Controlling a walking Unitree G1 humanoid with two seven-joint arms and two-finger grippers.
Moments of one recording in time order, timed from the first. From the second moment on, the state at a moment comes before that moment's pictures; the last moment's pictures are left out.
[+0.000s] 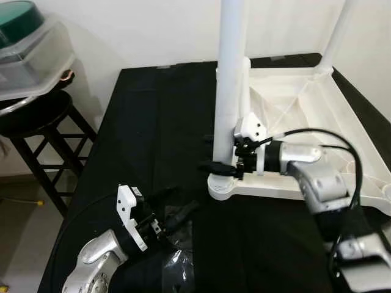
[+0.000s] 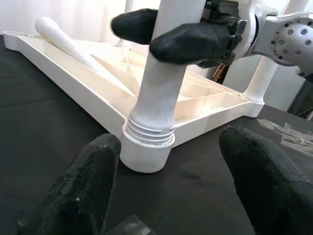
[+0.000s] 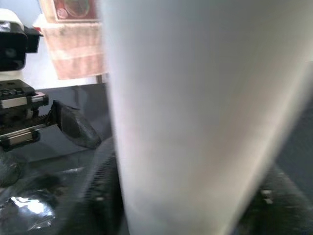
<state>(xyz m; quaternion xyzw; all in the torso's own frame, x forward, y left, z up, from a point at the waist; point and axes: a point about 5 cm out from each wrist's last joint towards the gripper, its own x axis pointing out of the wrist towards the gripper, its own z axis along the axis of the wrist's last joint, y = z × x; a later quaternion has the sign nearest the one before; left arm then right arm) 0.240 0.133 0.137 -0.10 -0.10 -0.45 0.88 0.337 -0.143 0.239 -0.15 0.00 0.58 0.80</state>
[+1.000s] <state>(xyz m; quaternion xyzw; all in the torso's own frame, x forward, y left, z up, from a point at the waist) 0.237 0.134 0.137 -0.10 -0.10 -0.45 0.88 0.302 -0.095 0.197 -0.10 0.01 0.26 0.96</state>
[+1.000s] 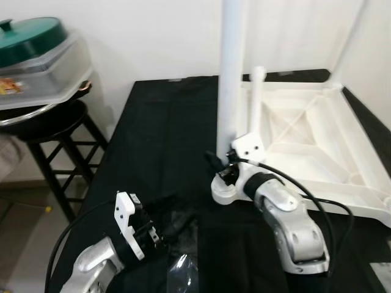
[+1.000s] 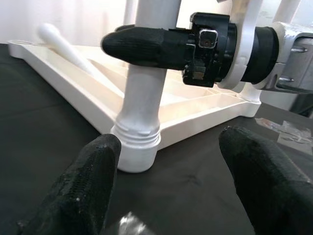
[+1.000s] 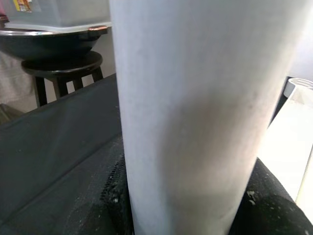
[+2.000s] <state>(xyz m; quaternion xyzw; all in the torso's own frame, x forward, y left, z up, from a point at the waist) 0.240 0.133 0.139 -0.06 -0.11 -0.46 0.88 0.355 -0.145 0.253 -0.13 0.01 0.53 0.84</state>
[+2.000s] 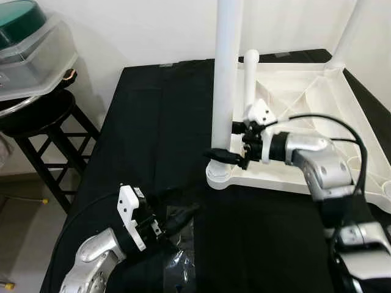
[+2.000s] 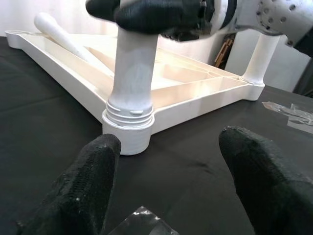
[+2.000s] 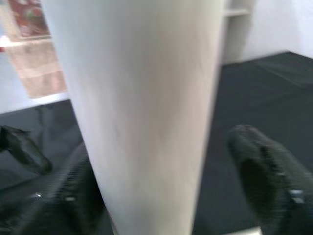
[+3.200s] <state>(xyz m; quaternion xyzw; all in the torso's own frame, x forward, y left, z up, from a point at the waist) 0.235 0.136 0.137 -0.07 -0.11 -0.45 0.88 0.296 -0.120 0.189 -0.07 0.04 0.26 0.96</state>
